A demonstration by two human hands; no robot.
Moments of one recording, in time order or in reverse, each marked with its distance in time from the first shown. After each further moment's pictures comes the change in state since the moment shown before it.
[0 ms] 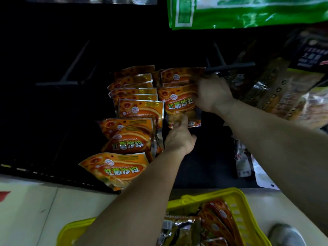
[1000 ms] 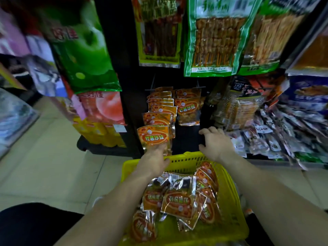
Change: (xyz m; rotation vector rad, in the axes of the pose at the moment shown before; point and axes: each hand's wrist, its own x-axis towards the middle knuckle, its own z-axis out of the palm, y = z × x) left_hand -0.321 -0.055 -0.116 0.166 0.049 0.087; right_hand -0.300 -0.077 -0.111 0.079 -0.184 0.069
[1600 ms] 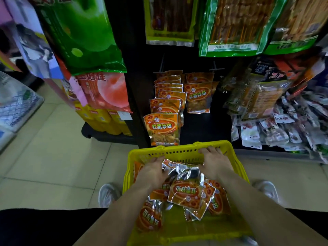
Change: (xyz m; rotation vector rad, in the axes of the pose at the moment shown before) left_hand -0.021 -0.061 0.057 0.007 -0.146 -0.177; right_hand -0.023 -0.017 0.104 0.031 -0.206 0.003
